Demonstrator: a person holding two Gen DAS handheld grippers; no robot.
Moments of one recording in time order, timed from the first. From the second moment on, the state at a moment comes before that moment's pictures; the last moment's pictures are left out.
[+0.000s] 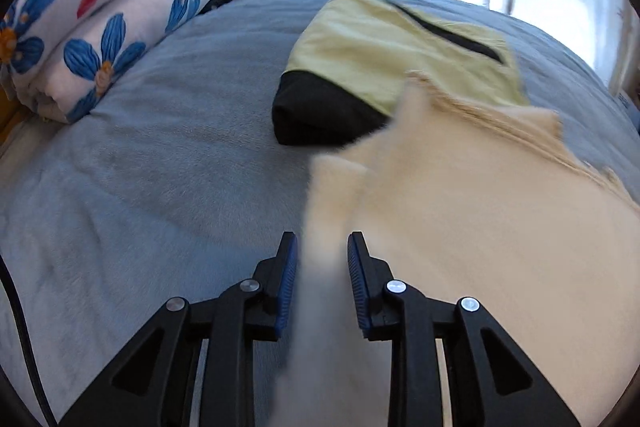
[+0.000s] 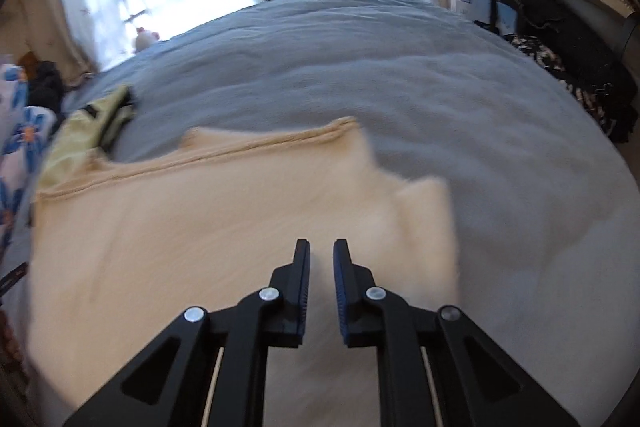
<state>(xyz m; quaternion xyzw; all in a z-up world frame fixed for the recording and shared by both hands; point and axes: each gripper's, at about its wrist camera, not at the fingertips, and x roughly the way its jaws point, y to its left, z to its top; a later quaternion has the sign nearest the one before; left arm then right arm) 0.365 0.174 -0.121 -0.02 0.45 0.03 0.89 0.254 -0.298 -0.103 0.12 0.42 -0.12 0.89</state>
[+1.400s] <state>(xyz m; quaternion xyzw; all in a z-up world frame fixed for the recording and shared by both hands) 0.246 0.160 -0.123 -0.03 0.48 0.03 0.88 0.156 -0.269 -0.138 0.09 0.49 -0.22 0.84</state>
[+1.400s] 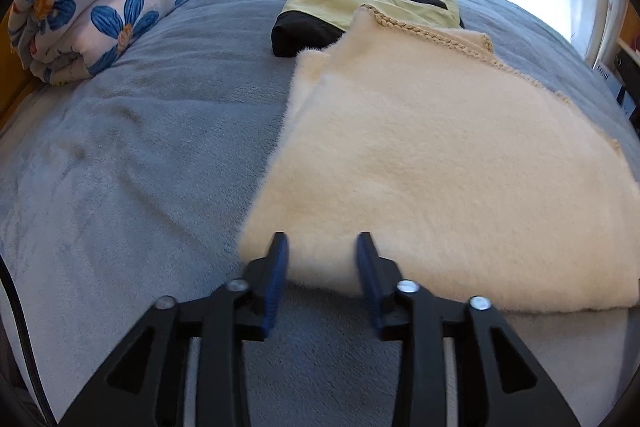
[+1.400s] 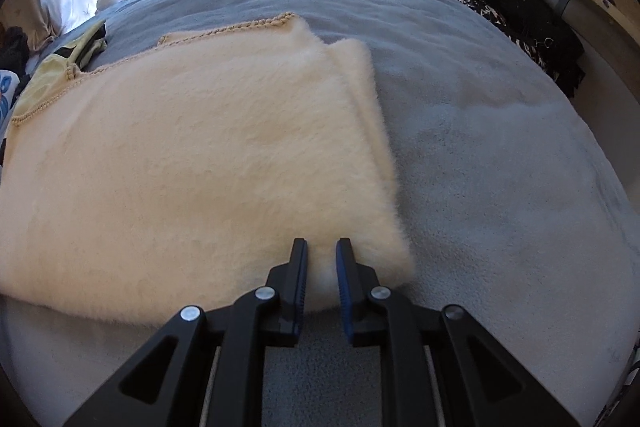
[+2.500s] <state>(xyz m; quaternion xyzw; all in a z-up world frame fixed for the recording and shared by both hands) 0.154 0.154 -0.102 -0.17 0.50 -0.17 0.83 0.125 -0.117 -0.067 0.11 0.47 -0.07 0.87</state>
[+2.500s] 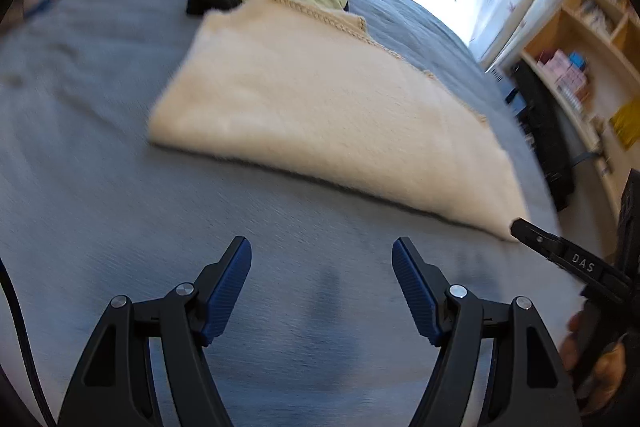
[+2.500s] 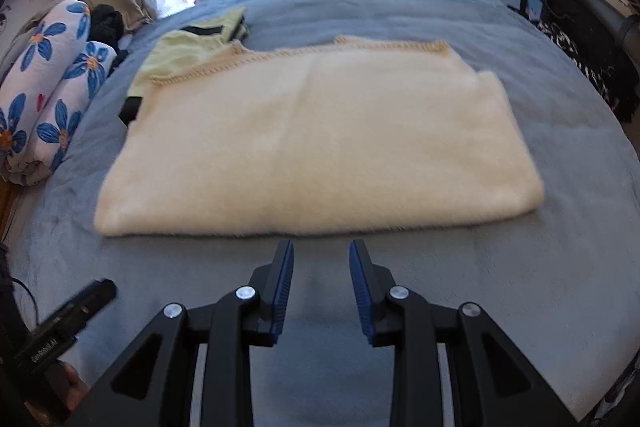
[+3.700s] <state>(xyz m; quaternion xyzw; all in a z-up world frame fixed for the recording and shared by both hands) 0.274 0.174 -0.137 -0.28 0.37 -0.06 0.88 0.186 -0.105 -0.080 0.07 0.44 -0.05 0.90</state>
